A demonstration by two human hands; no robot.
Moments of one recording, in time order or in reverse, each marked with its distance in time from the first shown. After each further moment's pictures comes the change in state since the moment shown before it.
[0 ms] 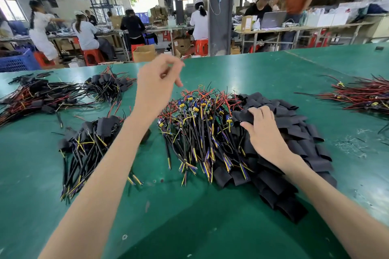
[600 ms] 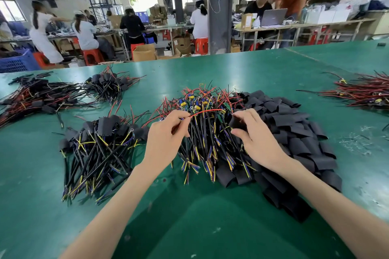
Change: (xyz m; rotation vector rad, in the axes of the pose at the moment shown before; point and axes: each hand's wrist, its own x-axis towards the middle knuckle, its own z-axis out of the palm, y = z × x) left_hand -0.093 -0.042 0.018 0.165 -0.099 -0.020; right_hand -0.019 -0.029 -0.009 0.387 -0.005 -0.191
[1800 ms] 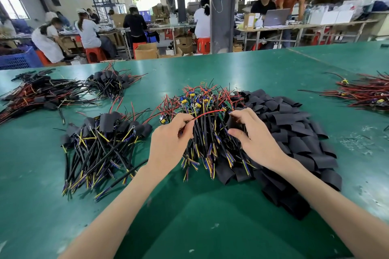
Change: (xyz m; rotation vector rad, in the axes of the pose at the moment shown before) left_hand -0.014 0.007 0.008 0.117 0.028 0.047; right_hand -0.003 0.001 0.004 0.099 0.012 -0.057
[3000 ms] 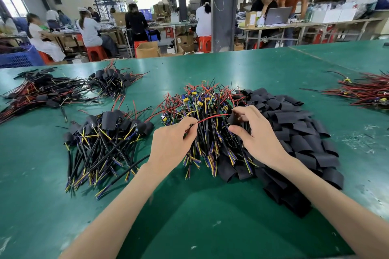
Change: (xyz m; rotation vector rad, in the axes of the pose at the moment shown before) left_hand -0.002 -0.002 0.000 0.231 0.018 0.127; right_hand 0.000 -0.003 0.002 0.034 0.082 0.007
